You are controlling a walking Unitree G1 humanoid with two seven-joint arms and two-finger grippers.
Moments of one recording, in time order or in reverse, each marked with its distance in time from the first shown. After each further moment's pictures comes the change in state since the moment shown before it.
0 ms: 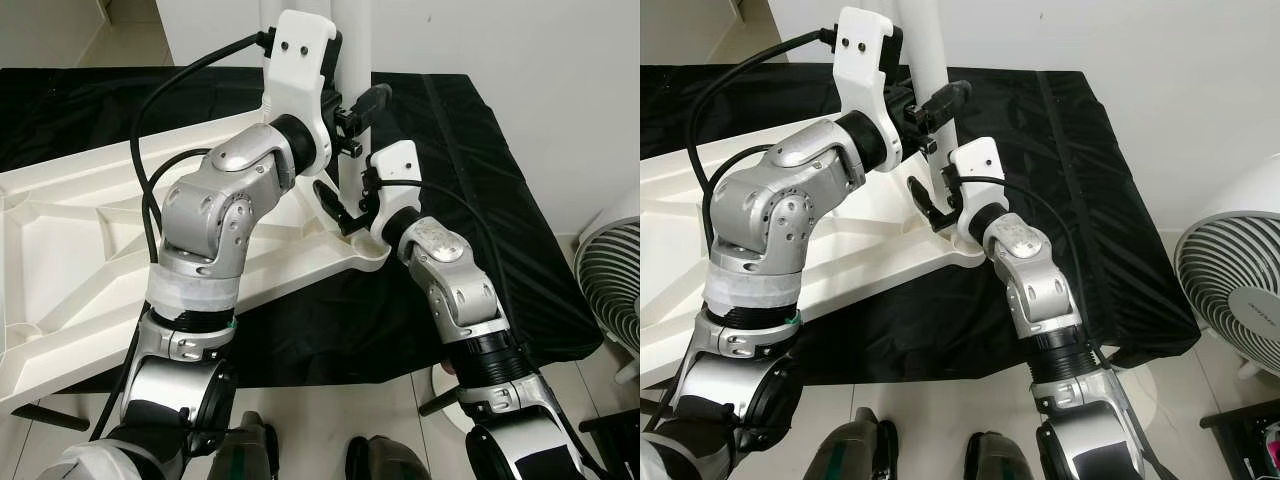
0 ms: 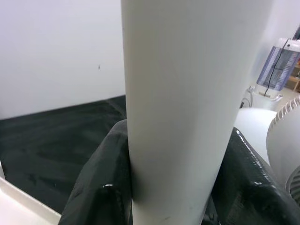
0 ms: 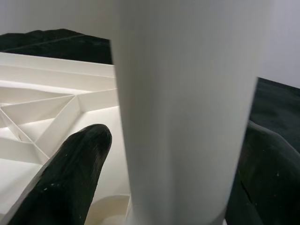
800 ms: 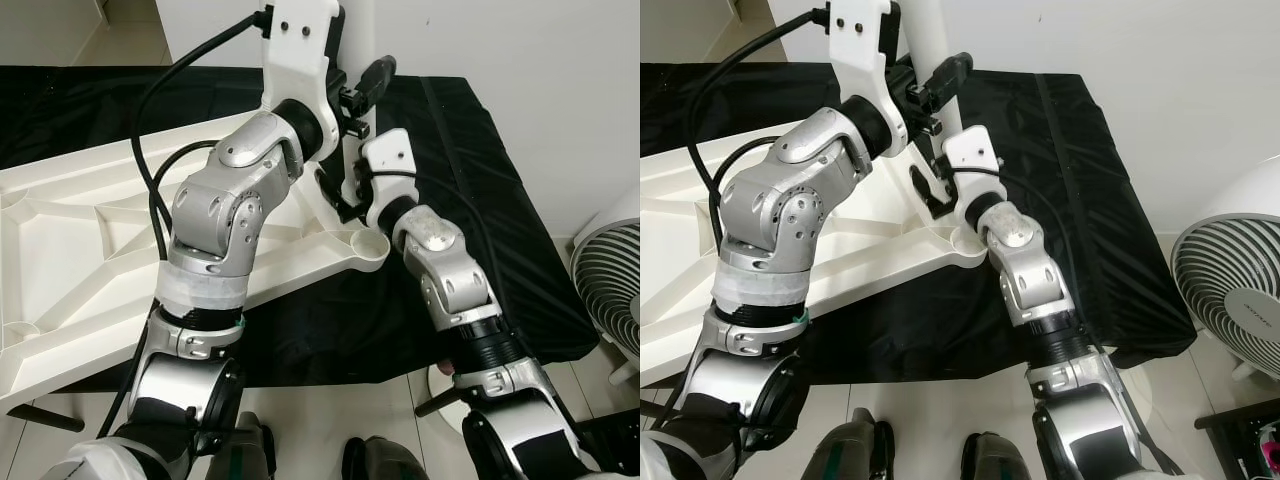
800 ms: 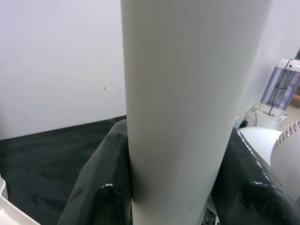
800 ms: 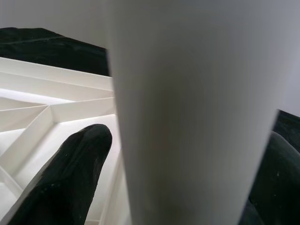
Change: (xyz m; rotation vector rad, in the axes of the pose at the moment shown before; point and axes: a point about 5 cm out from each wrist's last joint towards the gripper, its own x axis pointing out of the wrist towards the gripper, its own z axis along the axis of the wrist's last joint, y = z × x) left arm 0.005 -0.006 0.008 0.010 -0.075 0.024; right arm 0.012 -0.010 0.010 -0.064 -0.024 -0.072
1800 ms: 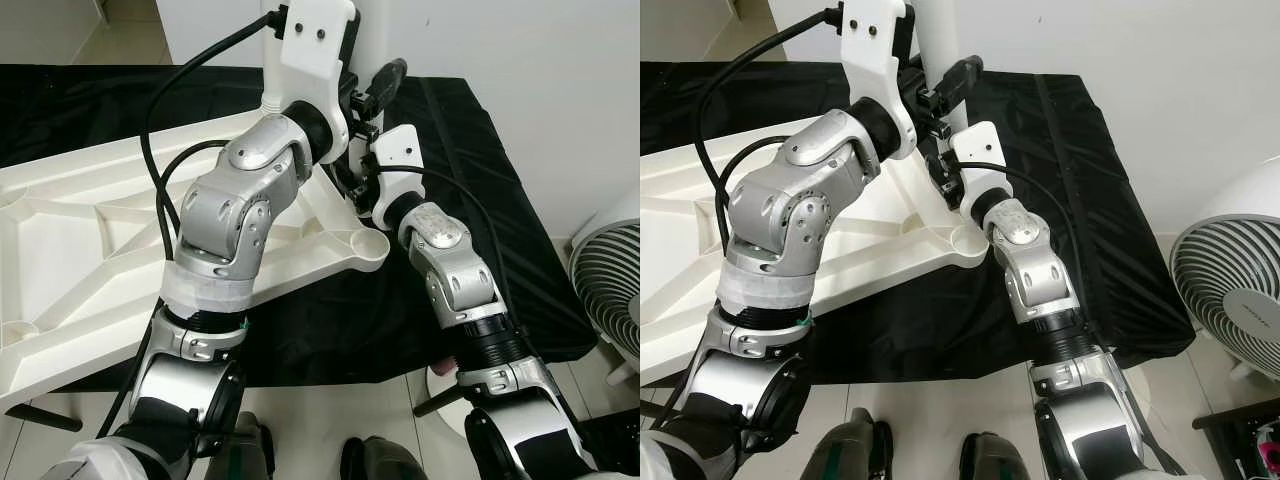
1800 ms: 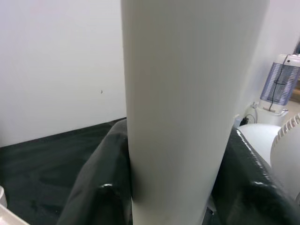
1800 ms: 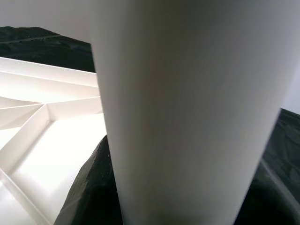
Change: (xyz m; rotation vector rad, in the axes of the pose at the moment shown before) left arm 0.003 -0.007 -0.001 0.047 -0.006 -0.002; right arm -0.002 -0.003 -0.002 0.010 0.008 -0.001
